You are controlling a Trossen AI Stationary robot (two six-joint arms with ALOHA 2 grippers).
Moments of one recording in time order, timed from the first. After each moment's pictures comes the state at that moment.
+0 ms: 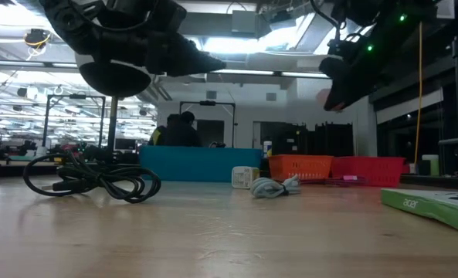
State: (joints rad) left arm 0.20 1.40 0.59 0.66 0.20 0.43; right arm -0.17 1.12 0.79 -0.61 0.67 0.51
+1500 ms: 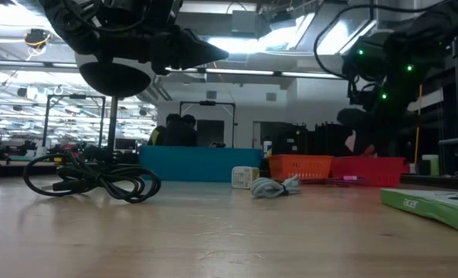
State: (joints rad) left arm 0.20 1.40 0.59 0.74 0.20 0.57; right arm -0.43 1.12 0.51 -0.47 0.53 0.62
